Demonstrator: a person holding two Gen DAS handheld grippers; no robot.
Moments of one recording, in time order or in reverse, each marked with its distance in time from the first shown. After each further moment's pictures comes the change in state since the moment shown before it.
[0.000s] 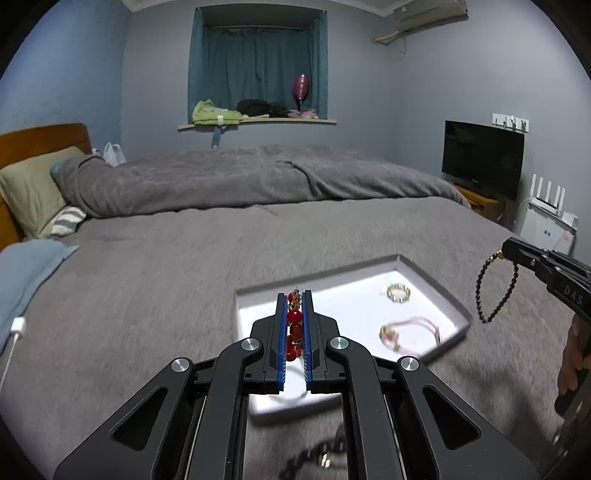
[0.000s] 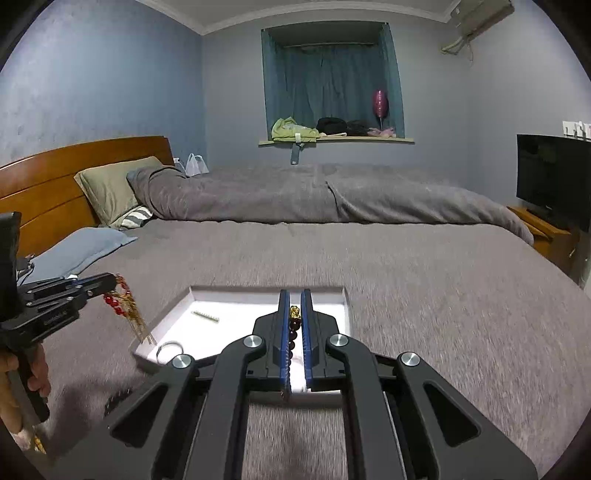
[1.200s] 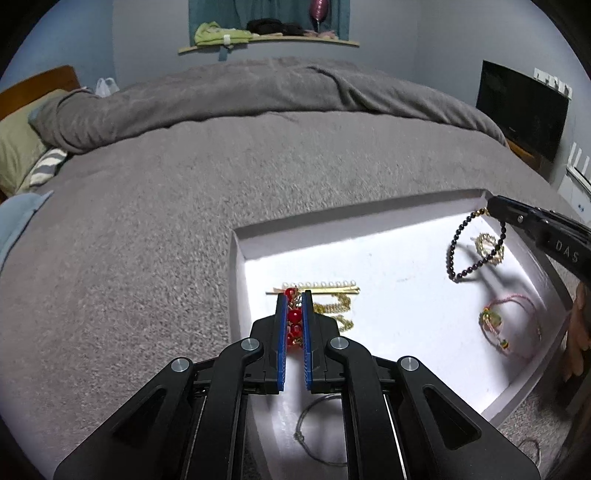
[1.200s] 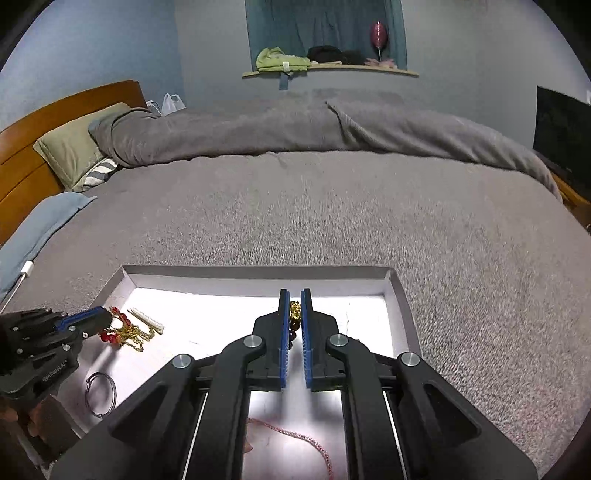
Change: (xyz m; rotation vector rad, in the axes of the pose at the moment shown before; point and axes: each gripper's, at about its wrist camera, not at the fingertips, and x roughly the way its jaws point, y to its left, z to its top) left arm 0.148 0.038 -0.028 -0.022 0.335 0.036; right arm 0.183 0.003 -0.016 0.047 0.291 -0.025
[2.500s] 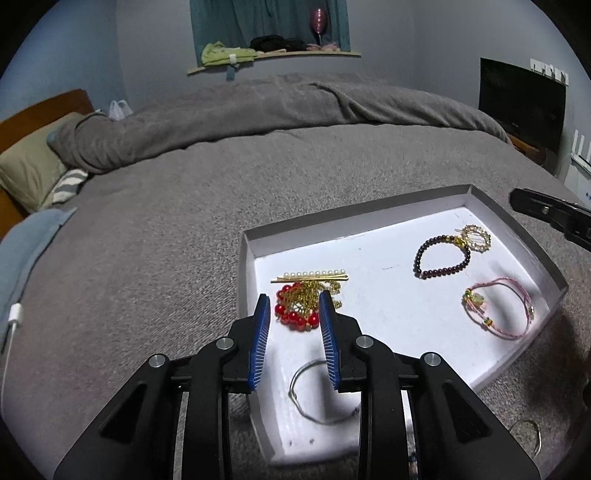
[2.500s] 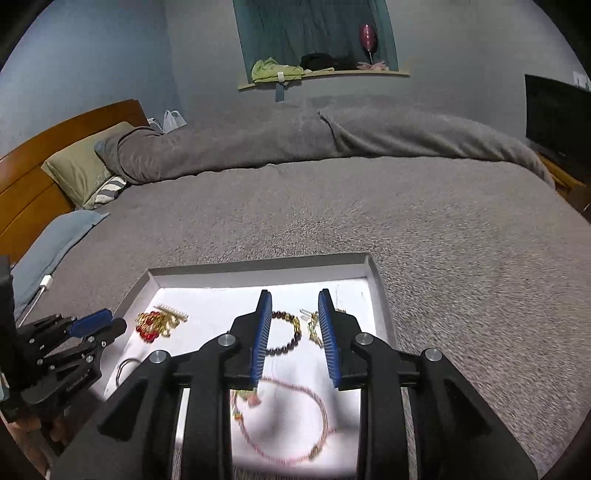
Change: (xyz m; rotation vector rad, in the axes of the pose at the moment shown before) left arm -0.041 -0.022 -0.015 0.035 -0.074 0.094; right arm -0.065 -0.007 -0.015 0.047 -0.050 0.019
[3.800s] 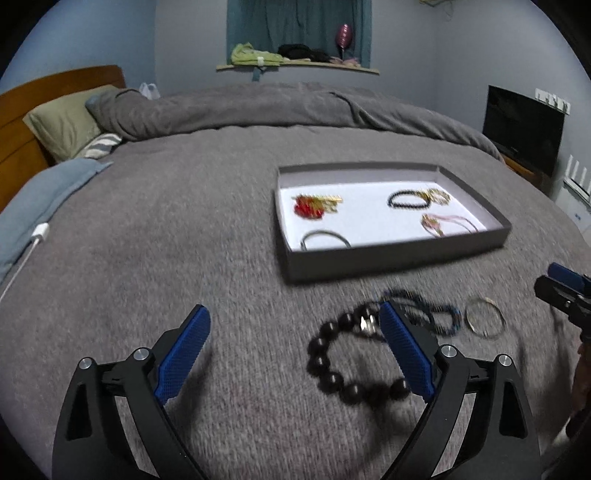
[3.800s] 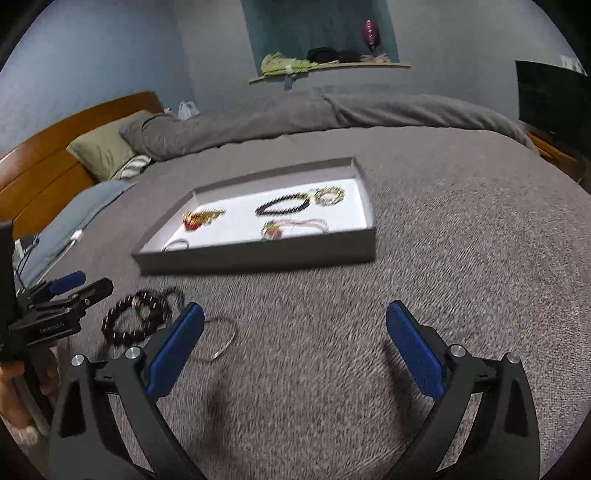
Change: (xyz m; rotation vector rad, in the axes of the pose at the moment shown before) left arm -0.097 0.011 -0.108 -0.118 -0.034 -0.014; right arm -0.097 0.003 -0.128 -0.011 0.050 0.058
